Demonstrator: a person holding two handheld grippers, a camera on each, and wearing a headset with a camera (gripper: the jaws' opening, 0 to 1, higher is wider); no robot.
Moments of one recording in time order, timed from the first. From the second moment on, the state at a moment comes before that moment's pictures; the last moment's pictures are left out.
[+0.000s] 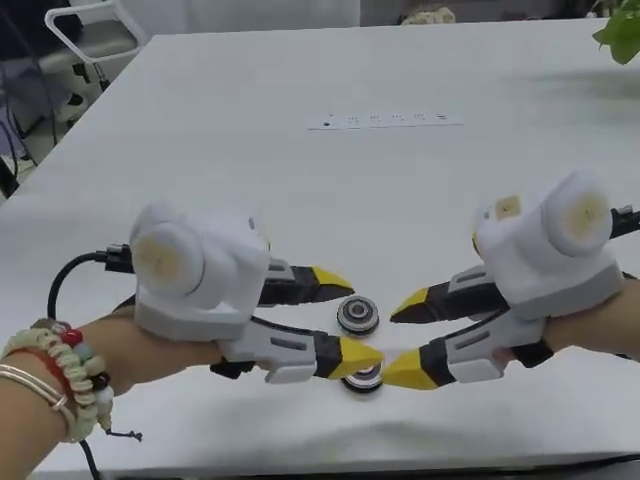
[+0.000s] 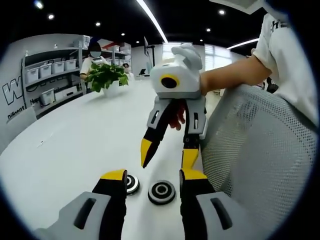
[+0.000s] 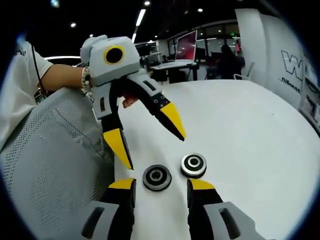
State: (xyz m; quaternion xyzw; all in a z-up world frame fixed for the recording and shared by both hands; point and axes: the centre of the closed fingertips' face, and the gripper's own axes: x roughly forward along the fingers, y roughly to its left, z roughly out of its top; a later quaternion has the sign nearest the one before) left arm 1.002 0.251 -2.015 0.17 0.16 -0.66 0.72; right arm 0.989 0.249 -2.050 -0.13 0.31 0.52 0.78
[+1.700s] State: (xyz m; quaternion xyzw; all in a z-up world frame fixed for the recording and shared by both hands) left arm 0.992 0.253 -2.058 0.22 0.18 -0.68 0.68; right arm 0.985 0.256 -2.074 -0.17 0.32 0.53 0.77
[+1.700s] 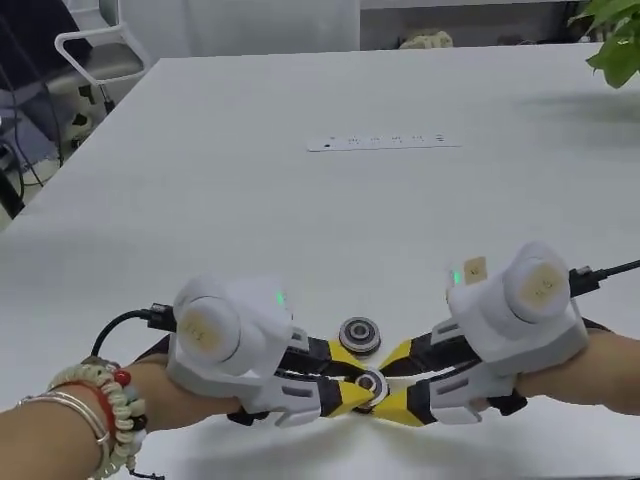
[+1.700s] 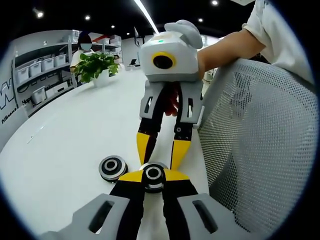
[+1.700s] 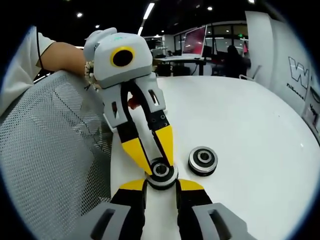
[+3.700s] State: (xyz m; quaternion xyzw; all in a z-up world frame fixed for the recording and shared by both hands) left arm 0.996 0.254 -2.060 0.20 0.18 -0.67 0.69; right arm 1.001 0.241 -2.080 0.08 0.45 0.39 0.80
